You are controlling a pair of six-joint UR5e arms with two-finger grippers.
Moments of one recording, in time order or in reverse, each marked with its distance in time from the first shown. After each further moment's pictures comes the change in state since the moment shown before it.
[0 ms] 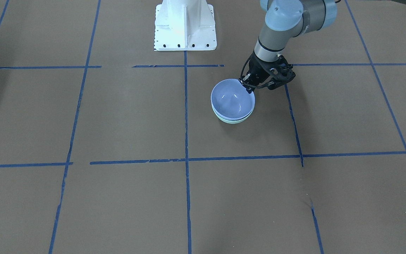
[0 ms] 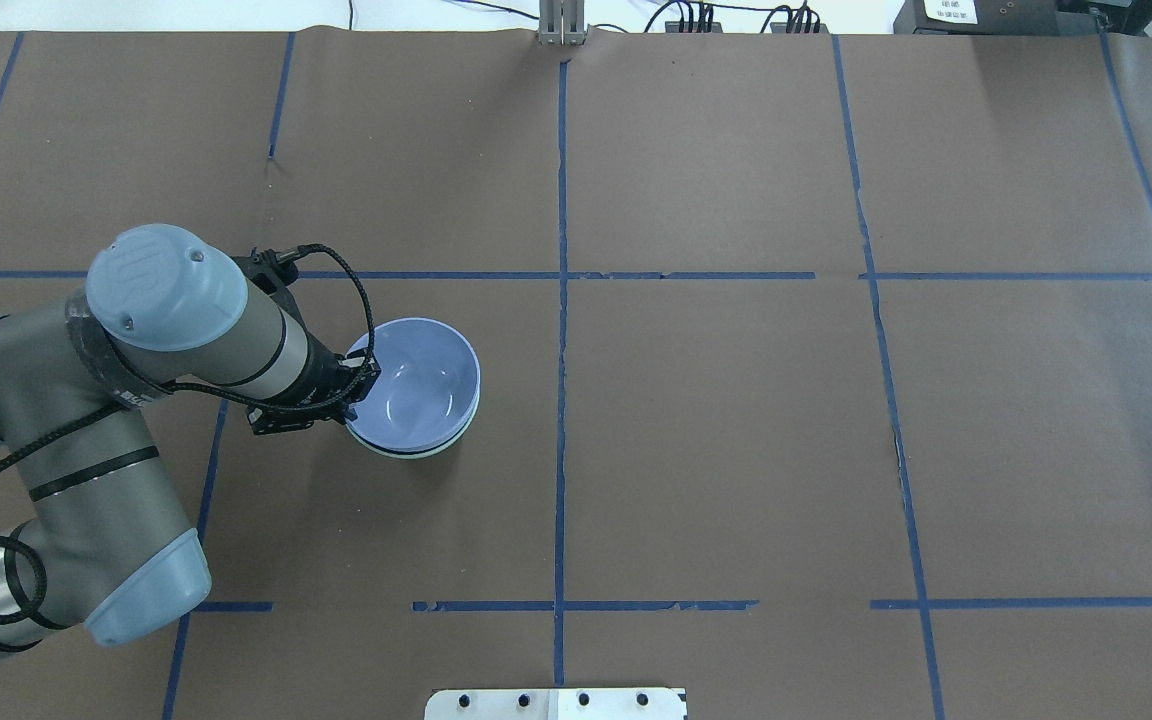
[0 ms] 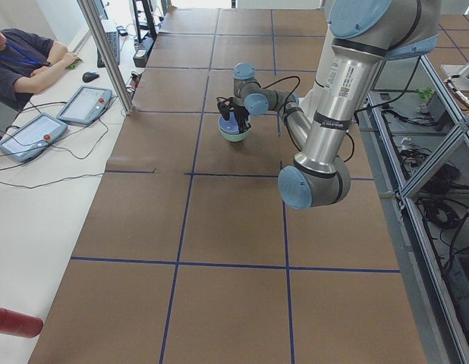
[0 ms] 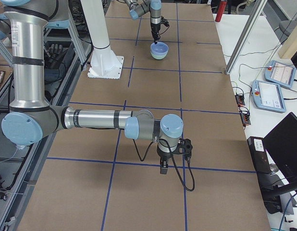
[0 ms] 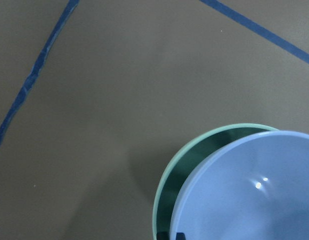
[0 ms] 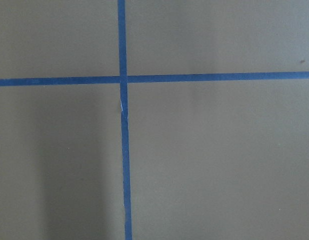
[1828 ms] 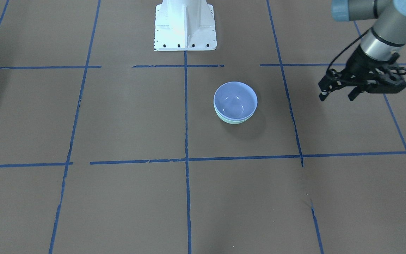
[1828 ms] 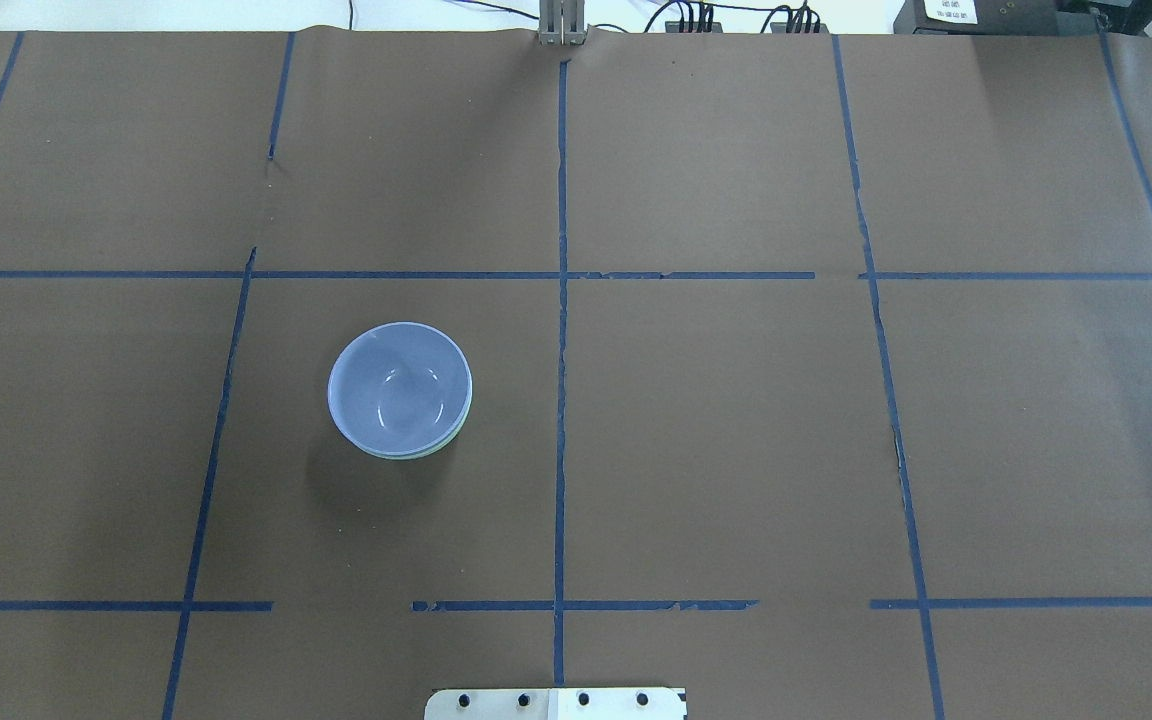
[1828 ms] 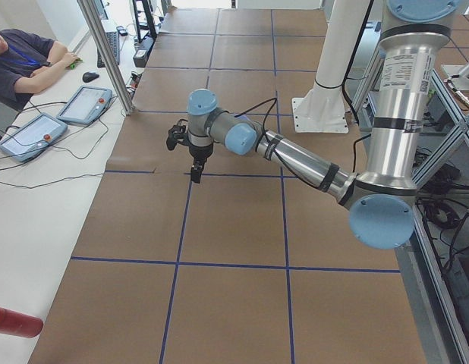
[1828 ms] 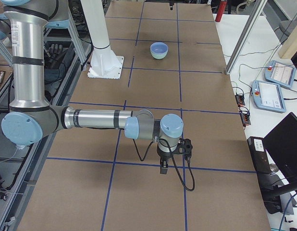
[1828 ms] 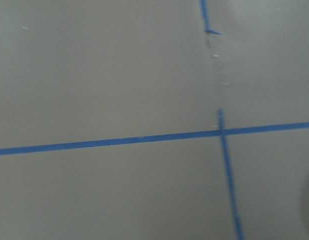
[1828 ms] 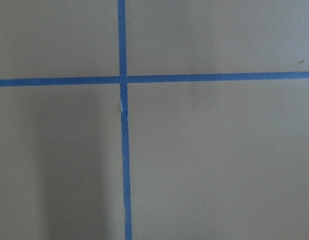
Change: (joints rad) left arm -0.706 0.335 0.009 -0.004 -0.317 1.334; right arm 0.000 0.000 0.000 0.000 0.000 0.001
